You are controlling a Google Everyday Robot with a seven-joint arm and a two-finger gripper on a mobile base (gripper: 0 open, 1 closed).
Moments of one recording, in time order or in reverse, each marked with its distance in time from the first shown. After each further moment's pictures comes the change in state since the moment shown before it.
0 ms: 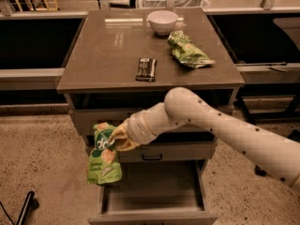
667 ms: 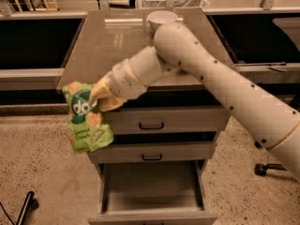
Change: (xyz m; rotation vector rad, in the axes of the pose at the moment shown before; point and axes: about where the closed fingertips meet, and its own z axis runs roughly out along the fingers) arm -0.042 -0.137 -0.059 -0.015 -0.078 -0.378
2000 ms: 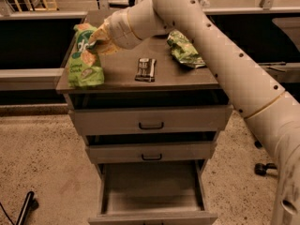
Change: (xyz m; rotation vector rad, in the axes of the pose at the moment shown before) arm 0.129 -0.089 -0.066 0.107 0.342 0.089
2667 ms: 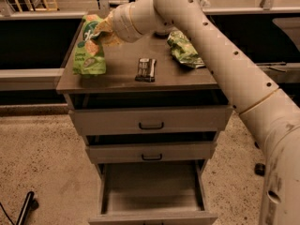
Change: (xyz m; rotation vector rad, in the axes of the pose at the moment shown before) arm 0.045 -0.007 0.000 0.035 0.106 0.038
